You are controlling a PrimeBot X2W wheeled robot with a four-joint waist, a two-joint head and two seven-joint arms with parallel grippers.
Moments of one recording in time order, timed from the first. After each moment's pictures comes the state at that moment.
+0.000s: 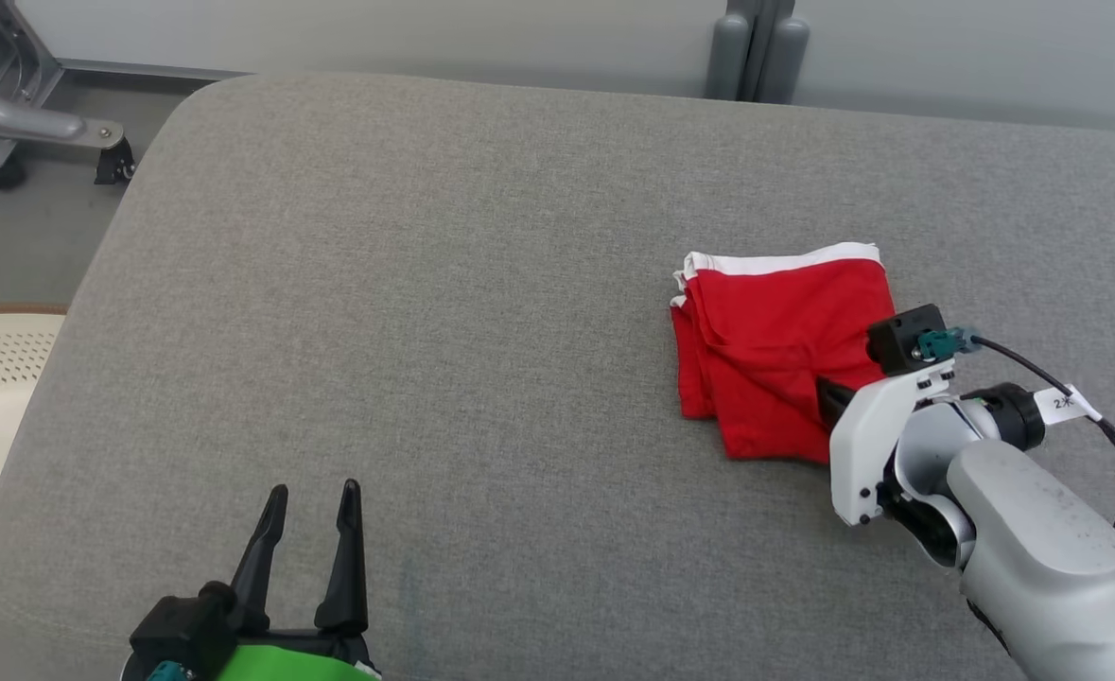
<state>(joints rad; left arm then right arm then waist) 0.08 0.05 -0.12 0.11 -0.36 -0.13 -0.26 -0.55 -0.33 0.54 0.64 0.56 0.13 0.18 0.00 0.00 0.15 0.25</state>
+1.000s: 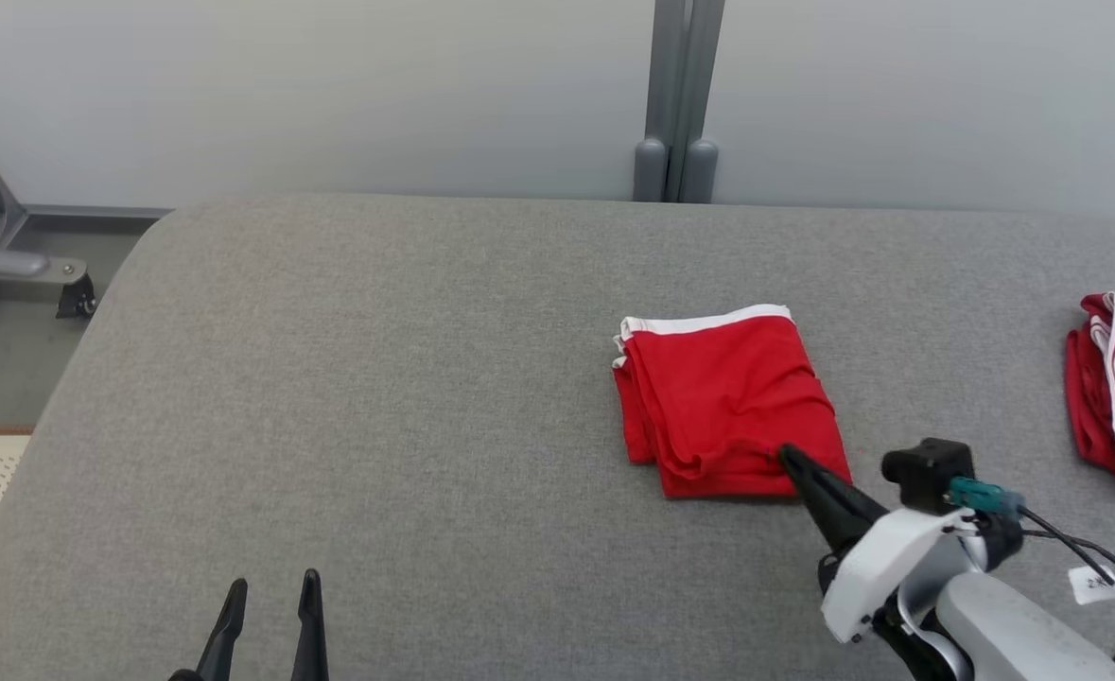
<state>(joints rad) 0.22 0.05 -0.04 0.10 -0.32 -0.13 -0.26 -0.34 -0.37 0.67 0.50 0.69 0.13 -0.22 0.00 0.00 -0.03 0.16</state>
